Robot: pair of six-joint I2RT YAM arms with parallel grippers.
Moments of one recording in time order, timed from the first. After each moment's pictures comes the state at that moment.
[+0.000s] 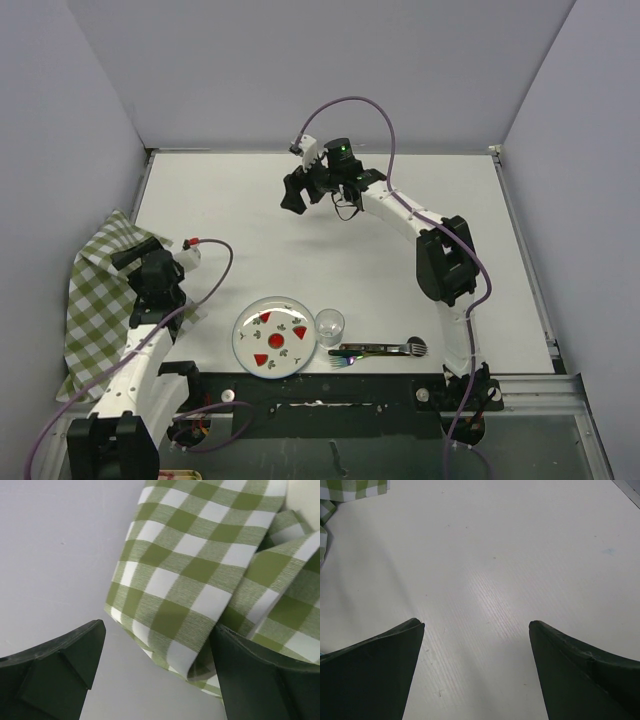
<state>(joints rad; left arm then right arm) 0.03 0.82 0.39 -0.06 -0.63 1.23 0.55 2.16 1.85 -0.23 -0.52 -0.13</state>
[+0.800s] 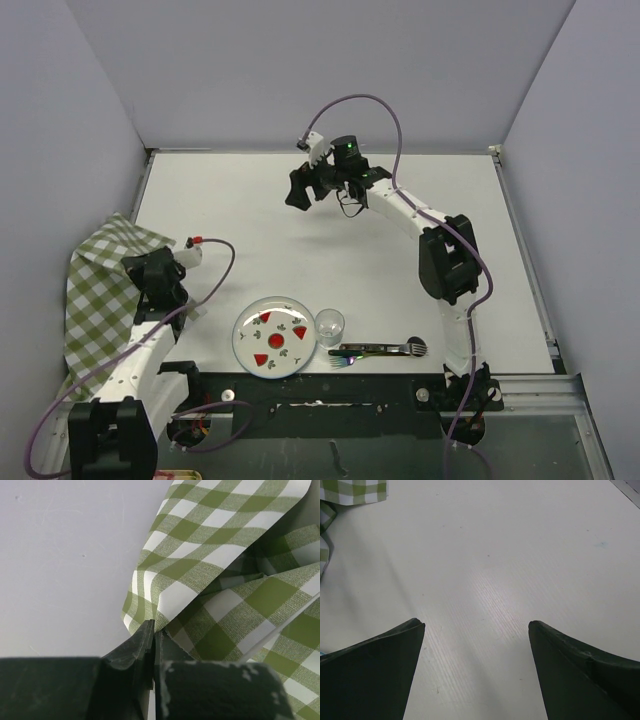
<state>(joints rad) 0.03 0.87 0.33 0.21 -0.63 1.37 0.53 2.16 1.85 -0.23 -0.54 -0.10</state>
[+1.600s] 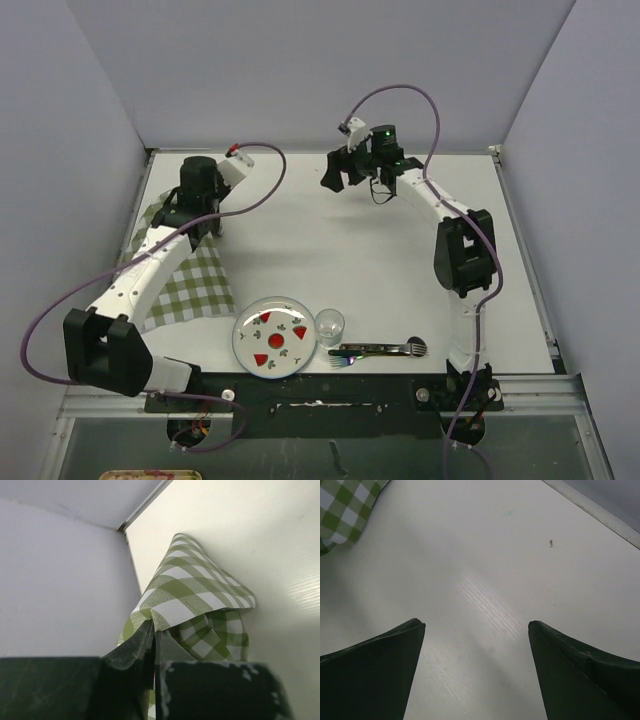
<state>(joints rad) -0.24 1.37 1.16 -0.30 -0.38 0.69 0.38 2.16 1.85 -0.24 -0.52 -0.08</state>
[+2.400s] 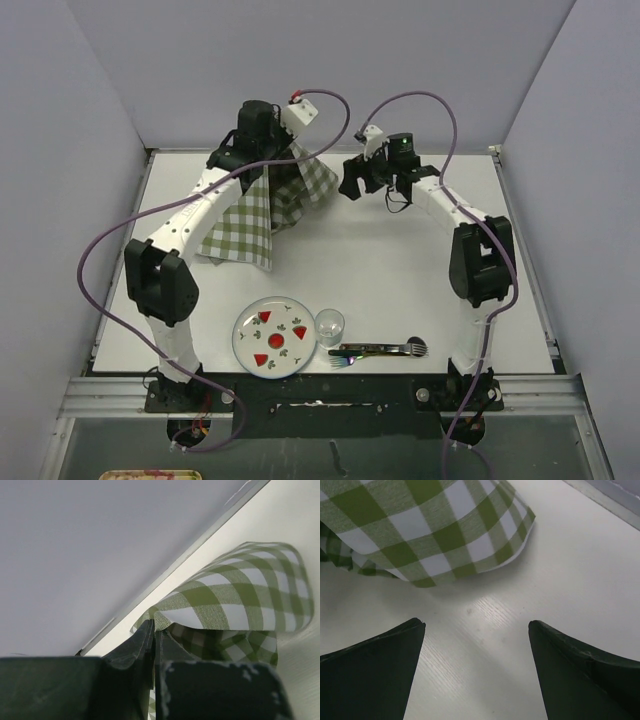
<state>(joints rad) -0.43 1.88 1.86 -0.35 -0.12 0.56 0.29 2.02 1.66 -0.23 -0.47 -0.12</state>
